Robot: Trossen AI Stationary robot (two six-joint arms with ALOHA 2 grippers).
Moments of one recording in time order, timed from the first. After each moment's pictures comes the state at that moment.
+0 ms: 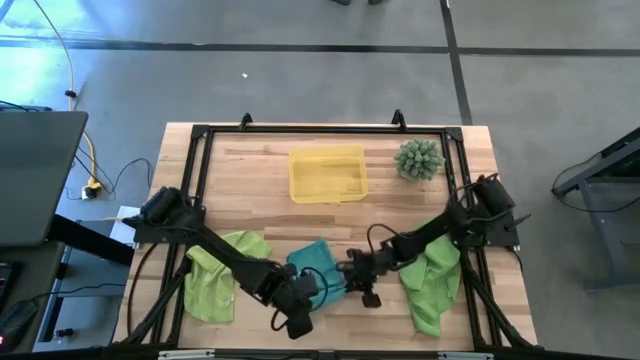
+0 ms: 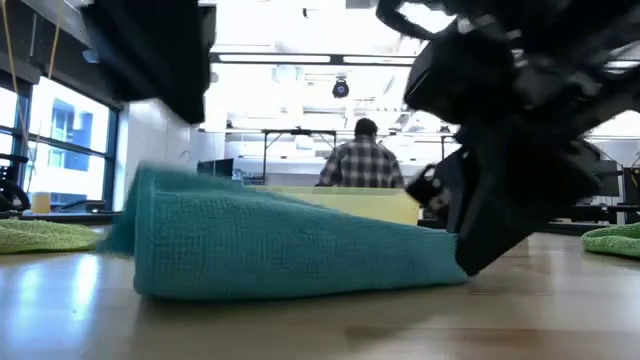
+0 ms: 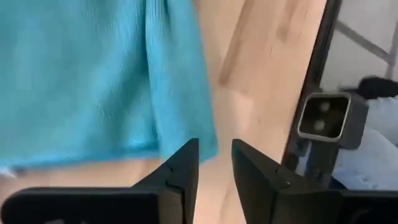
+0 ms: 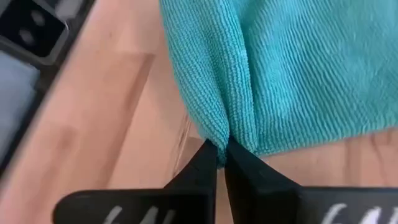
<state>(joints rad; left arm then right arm) -0.48 1.94 1.41 -0.55 -0.12 -0.93 0.41 1.90 0.83 0.24 -0.18 0.31</state>
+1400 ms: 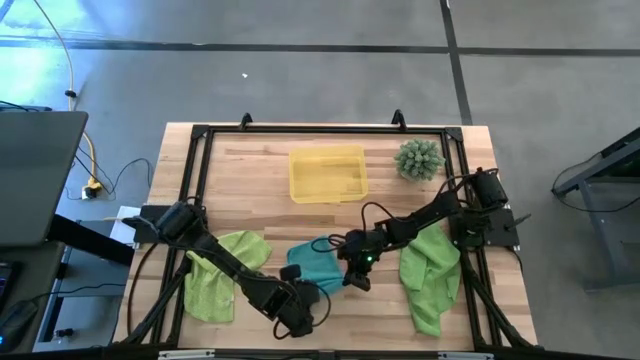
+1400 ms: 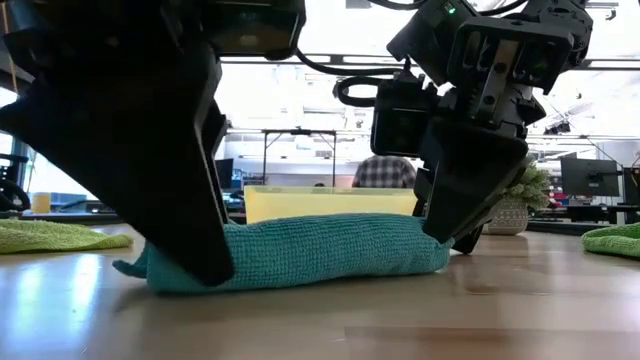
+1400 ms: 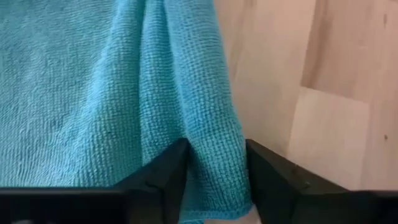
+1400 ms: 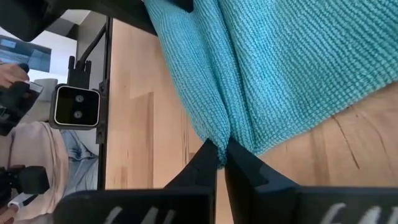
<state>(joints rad) -0.52 2.11 1.42 -0.53 -0.36 -0.81 0.24 1.90 0.82 0.28 -0.47 0.65</state>
